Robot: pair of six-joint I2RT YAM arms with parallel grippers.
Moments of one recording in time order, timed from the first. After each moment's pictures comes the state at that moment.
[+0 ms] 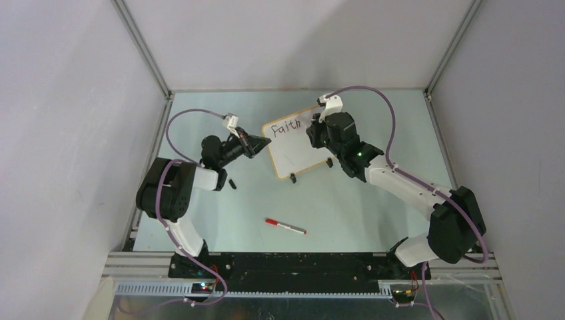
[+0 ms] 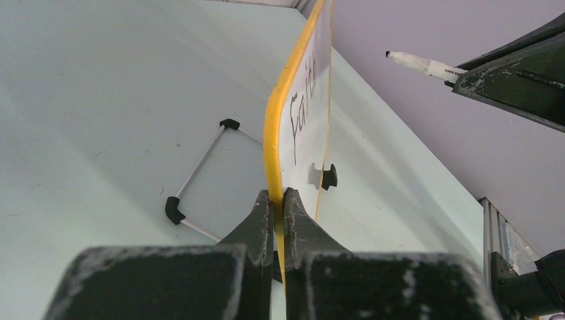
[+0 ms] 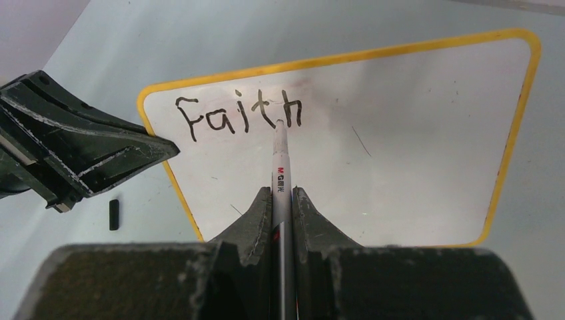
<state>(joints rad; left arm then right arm) -0.20 1.76 0.62 1.17 0.69 -0.58 0.67 1.45 1.11 0.02 0.20 0.25</state>
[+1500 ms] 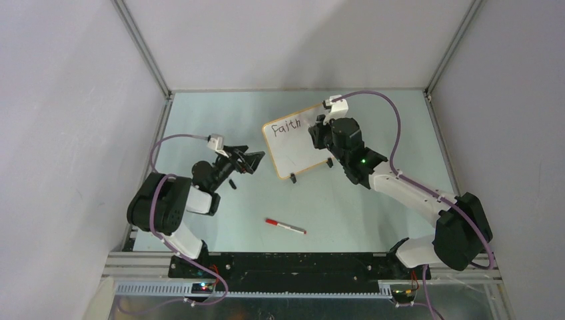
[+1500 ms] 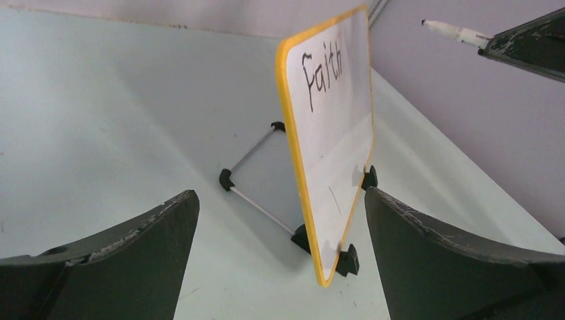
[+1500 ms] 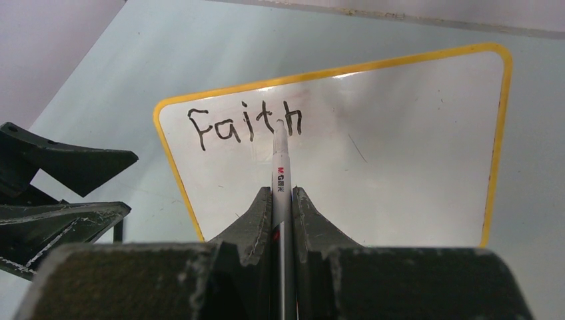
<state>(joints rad) -0.18 1.63 0.31 1.41 0.47 -0.49 0.68 1.38 1.02 0.13 0.23 0.25</state>
